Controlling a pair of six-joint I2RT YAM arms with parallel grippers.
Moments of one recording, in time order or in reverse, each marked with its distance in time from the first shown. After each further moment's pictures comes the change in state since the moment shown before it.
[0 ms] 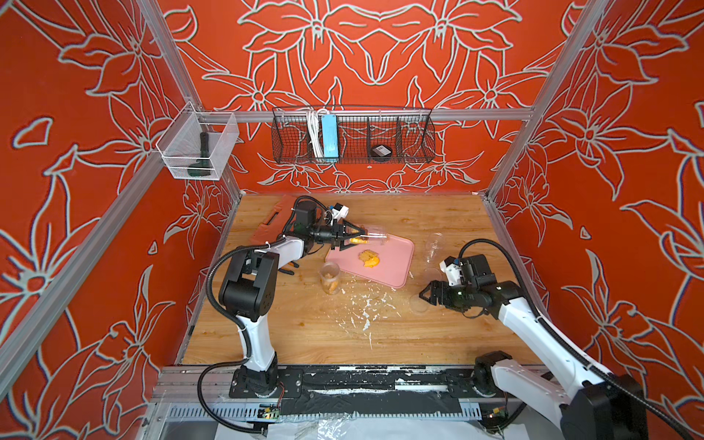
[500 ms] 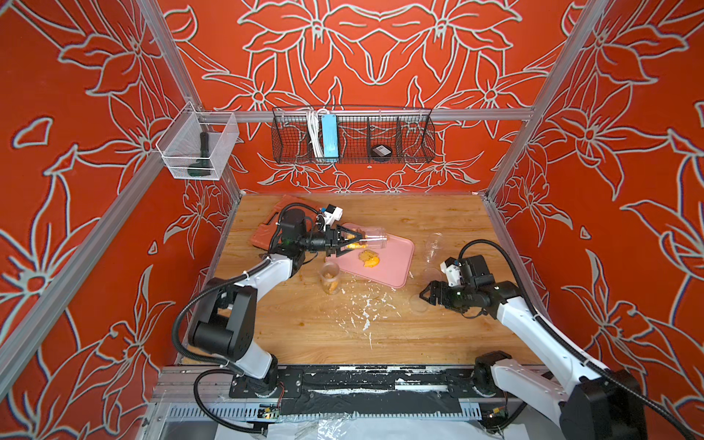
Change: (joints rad) left arm -0.025 -0.309 -0.248 0.195 -0.055 -0.181; right arm 0.000 0.016 -0.011 0.015 0.027 0.022
